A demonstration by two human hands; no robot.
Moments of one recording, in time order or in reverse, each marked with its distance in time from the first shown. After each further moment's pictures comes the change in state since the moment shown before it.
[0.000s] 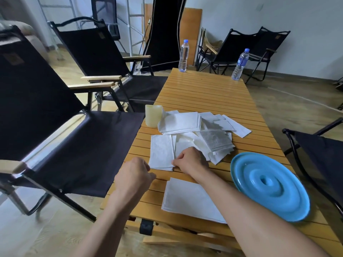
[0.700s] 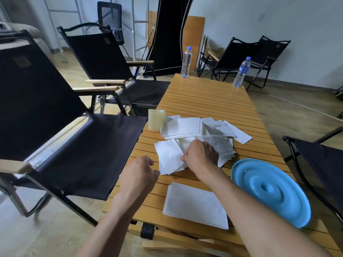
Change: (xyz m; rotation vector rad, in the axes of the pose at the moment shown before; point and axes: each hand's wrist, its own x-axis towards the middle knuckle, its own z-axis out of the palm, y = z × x) left_hand 0.003 0.003 -0.004 -0.093 0.041 0.072; right_hand -0.007 -0.019 -0.034 -0.331 0.254 -0.071
